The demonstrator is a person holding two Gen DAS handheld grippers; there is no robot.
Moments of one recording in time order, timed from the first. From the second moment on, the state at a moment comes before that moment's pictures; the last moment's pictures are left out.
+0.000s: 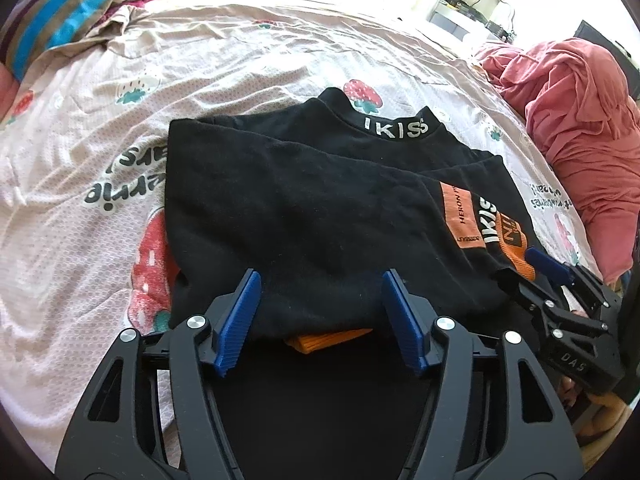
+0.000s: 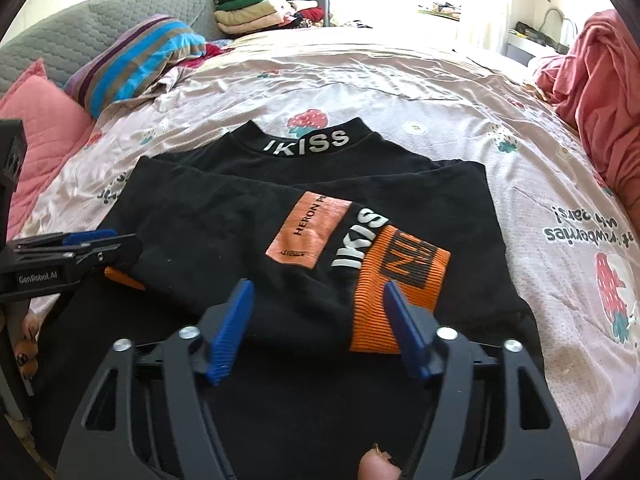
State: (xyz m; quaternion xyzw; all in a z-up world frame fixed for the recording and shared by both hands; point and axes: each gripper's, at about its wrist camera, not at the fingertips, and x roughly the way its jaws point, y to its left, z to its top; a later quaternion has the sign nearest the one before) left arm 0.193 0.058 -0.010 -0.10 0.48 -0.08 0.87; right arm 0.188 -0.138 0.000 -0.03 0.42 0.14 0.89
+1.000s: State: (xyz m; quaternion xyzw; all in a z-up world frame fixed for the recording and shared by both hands) left arm 0.172 0.058 0.028 -0.06 0.43 -0.05 0.90; right arm 0.178 -0.159 0.031 0.01 0.38 0.11 0.92
